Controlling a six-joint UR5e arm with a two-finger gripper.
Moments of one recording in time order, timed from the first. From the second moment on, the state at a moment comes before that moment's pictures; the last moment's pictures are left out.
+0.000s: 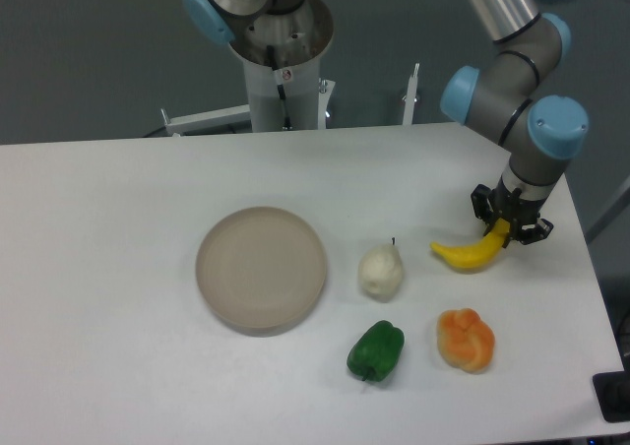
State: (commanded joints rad) arm 2.67 -2.11 -1.69 -0.86 1.53 1.54
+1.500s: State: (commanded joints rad) arm 2.66 -2.11 -1.64 -0.86 1.53 1.52
